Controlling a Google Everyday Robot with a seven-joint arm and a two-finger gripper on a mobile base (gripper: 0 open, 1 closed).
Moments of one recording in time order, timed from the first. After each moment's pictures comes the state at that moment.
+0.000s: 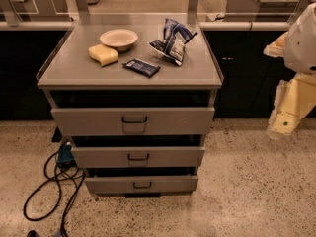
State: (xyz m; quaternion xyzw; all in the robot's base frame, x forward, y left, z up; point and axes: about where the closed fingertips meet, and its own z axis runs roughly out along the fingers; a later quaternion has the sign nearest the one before) arm 0.438 -0.216 0.978 -0.60 0.78 -0.04 0.16
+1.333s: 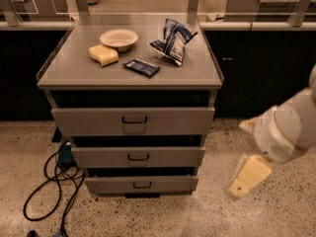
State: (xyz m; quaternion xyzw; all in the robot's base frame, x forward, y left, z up) arm 0.409 -0.190 0.817 -0.52 0.83 0.09 0.18
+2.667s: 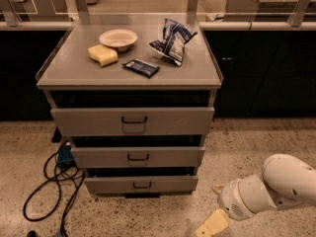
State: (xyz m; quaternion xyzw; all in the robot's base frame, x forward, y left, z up) arm 0.372 -0.145 0.597 -0.41 0.85 0.27 0.18
